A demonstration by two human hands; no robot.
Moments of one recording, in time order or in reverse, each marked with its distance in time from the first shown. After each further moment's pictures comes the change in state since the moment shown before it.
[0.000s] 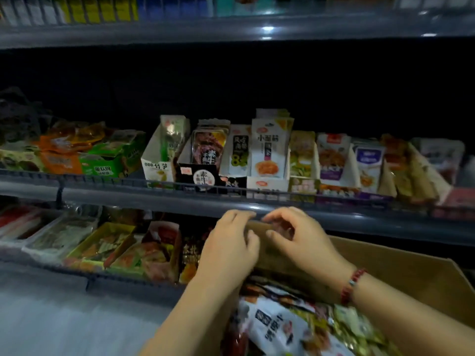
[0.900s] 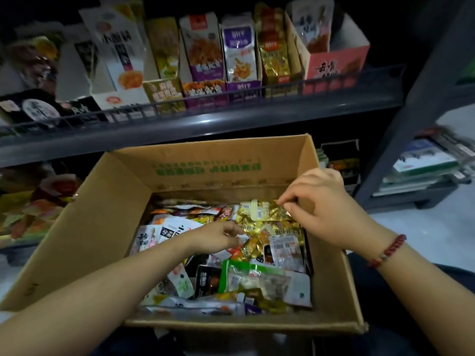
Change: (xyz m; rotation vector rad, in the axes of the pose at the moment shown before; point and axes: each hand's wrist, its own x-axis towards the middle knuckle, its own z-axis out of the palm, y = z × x) left_hand -0.058 0.066 0.210 -0.066 -1.218 -0.270; right_hand -0.203 0.159 -0.118 -0.322 0.024 0.116
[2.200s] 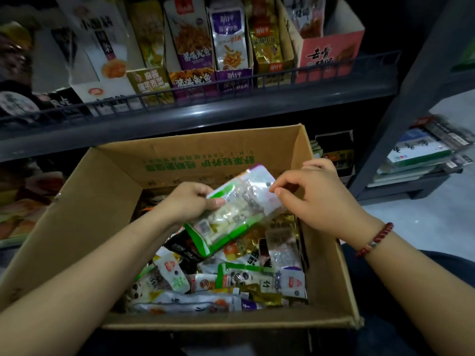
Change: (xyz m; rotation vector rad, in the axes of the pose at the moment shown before) left_hand -0.031 0.028 -0.040 -0.381 0.391 -0.030; right_hand 0.006 -0.006 0.002 0.053 0.008 0.147
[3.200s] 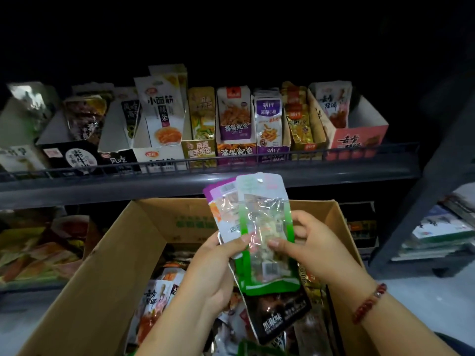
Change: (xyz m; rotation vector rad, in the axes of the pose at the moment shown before) left_hand -0.044 0.025 -0.010 -1.102 0.049 0.092; right_hand 0.056 -0.052 0.020 0.799 -0.093 0.362
